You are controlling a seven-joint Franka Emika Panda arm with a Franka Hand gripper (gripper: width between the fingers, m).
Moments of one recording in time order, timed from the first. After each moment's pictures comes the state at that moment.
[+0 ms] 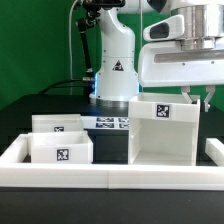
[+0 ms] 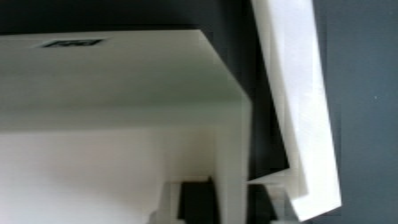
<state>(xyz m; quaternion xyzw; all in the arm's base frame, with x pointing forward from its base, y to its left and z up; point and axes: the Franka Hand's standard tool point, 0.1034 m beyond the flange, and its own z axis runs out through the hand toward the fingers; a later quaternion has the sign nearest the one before) 0.579 0.101 0.099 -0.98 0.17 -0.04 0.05</state>
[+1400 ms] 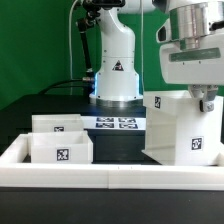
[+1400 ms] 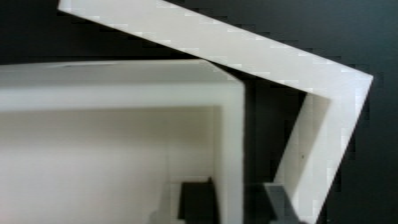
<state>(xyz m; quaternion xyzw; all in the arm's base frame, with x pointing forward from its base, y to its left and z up) 0.590 0.102 0.103 -0.78 0.62 0.01 0.10</state>
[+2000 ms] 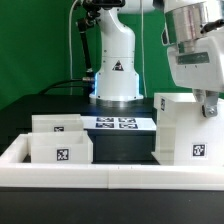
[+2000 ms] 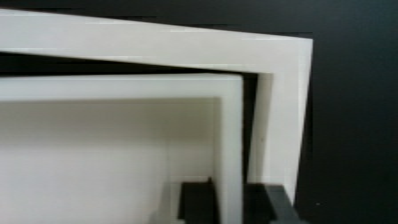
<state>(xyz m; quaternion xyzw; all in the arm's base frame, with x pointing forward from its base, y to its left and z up) 0.622 0.103 0.099 -0.74 0.67 0.03 0.12</state>
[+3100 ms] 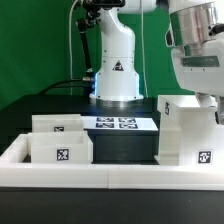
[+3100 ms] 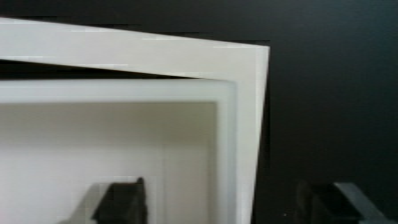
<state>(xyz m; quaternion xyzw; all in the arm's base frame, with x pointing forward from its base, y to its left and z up) 0.641 0.106 0.100 -0.75 0.65 0.04 0.11</state>
